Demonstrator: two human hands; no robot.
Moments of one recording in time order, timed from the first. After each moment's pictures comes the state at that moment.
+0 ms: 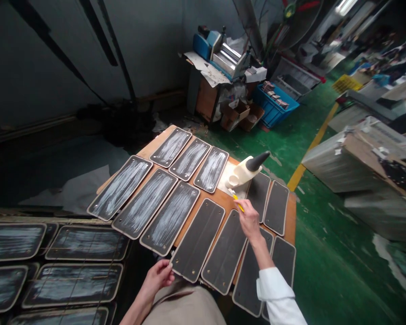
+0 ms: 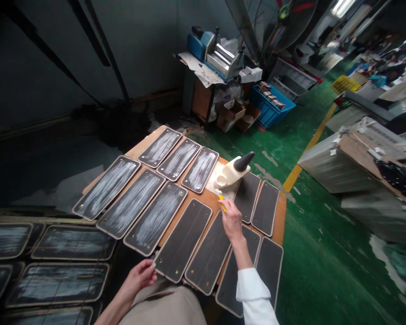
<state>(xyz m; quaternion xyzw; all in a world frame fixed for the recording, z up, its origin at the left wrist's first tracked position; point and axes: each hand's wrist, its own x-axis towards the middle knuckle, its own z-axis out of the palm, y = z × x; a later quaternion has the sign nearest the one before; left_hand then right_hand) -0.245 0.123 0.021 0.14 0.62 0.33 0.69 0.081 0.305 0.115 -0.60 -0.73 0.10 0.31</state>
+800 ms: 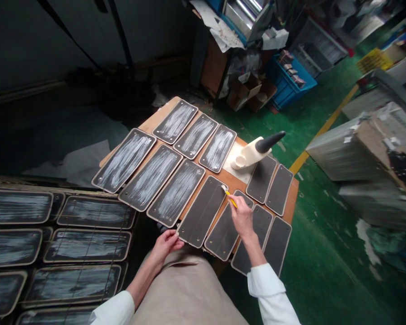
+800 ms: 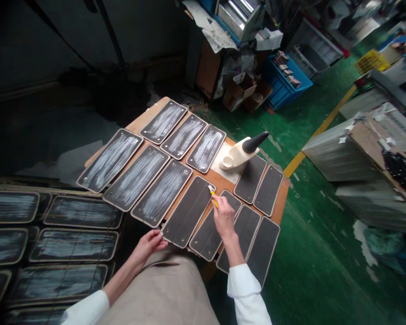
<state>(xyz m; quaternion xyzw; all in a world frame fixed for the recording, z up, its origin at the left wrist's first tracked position) -0.250 0.116 0.001 0.09 0.59 0.36 0.72 0.032 0.245 0.104 -0.63 -0.73 0.14 0.23</state>
